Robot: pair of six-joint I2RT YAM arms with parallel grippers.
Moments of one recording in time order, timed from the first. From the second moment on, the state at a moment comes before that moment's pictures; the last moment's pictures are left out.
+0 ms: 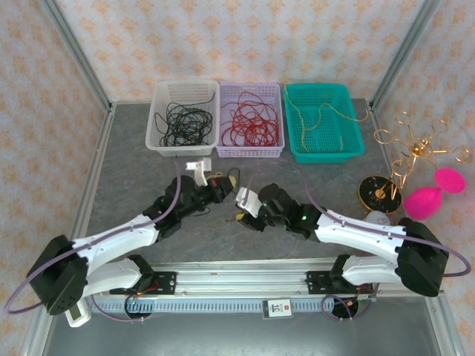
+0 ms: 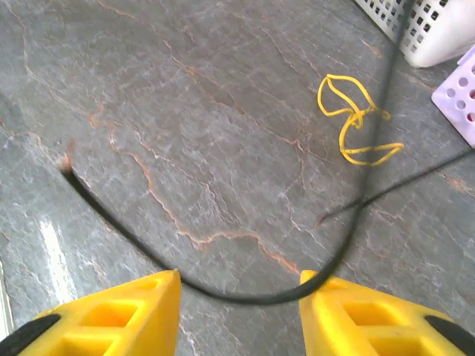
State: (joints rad) left arm -0.69 1.08 0.58 0.33 0.09 -0.88; right arm 0.98 1.18 0.66 -0.13 -0.03 -0.18
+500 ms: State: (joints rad) left arm -0.40 1.14 1.06 0.02 0.04 -0.48; right arm 0.98 1.09 0.58 0.01 0.04 -0.03
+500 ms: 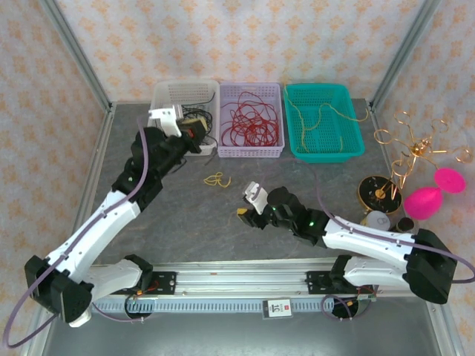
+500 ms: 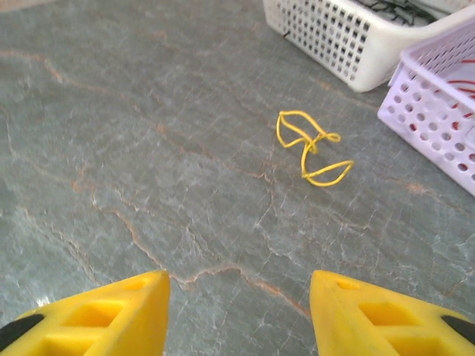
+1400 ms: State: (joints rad) left arm -0.12 1.96 1.42 0.05 -0.16 -0.38; right arm 0.90 1.38 0.70 0.00 0.19 0.64
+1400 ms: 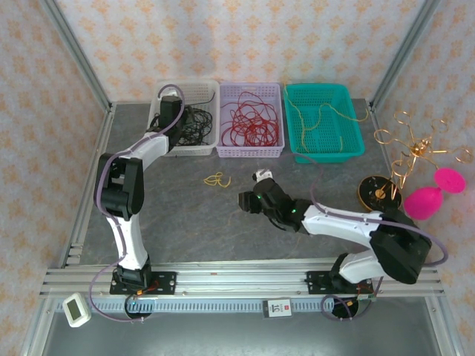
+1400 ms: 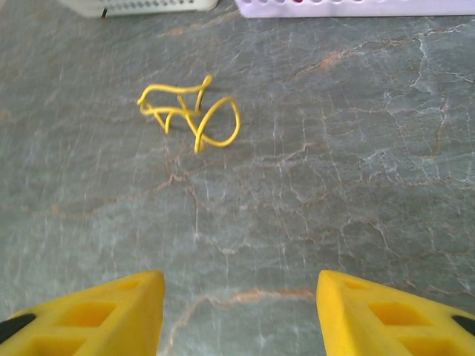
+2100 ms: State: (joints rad) left arm -0.18 1.25 0.85 0.02 -0.10 -0.39; right arm 0.86 1.92 1.12 0.07 0.18 0.90
